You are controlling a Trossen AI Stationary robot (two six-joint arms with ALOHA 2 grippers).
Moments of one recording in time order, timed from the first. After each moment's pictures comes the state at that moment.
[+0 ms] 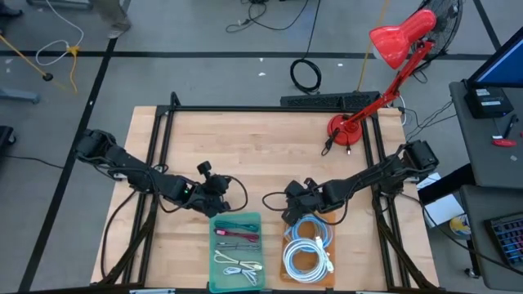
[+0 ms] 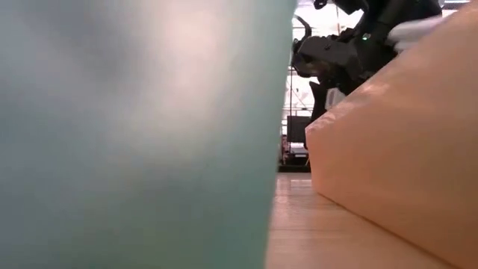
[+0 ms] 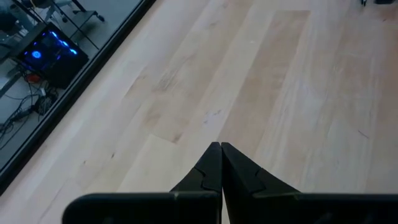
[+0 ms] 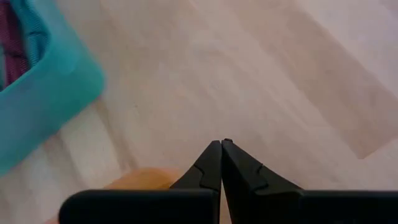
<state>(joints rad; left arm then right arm) -0.39 1.40 0.73 -0.31 -0.81 -0.45 0.32 1.67 0.96 -0.35 0.32 0.90</state>
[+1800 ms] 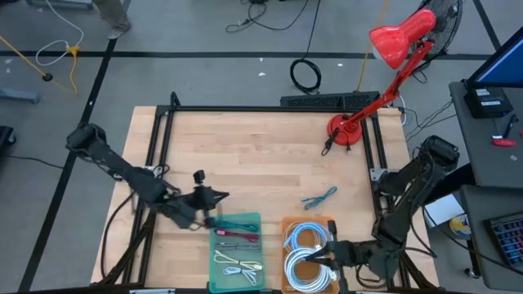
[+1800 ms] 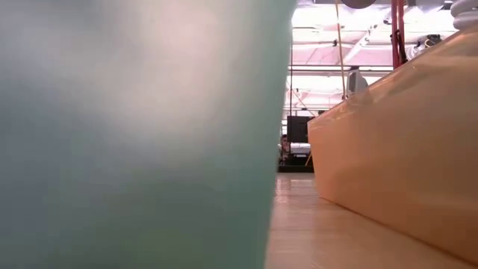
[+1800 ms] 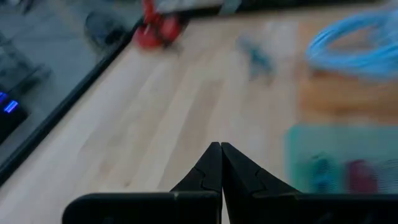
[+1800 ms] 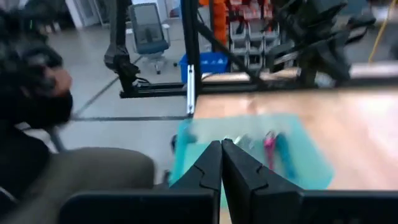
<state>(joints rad) -0.58 1.24 0.73 -0.21 -0.81 -0.36 0.96 1.46 0.97 0.21 0.81 0.41</state>
